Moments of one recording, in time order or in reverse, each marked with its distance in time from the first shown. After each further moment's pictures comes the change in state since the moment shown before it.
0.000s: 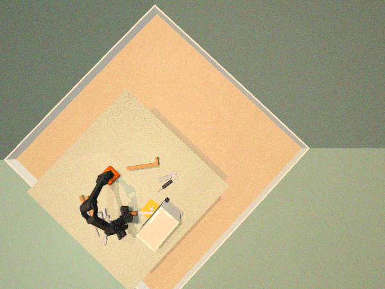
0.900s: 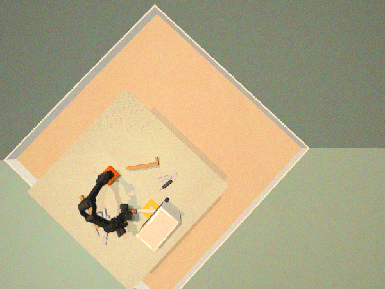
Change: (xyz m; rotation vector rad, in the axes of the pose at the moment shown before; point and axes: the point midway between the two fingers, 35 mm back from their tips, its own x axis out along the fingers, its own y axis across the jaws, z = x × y) arm 0.000 0.019 -0.004 0.004 0.000 0.004
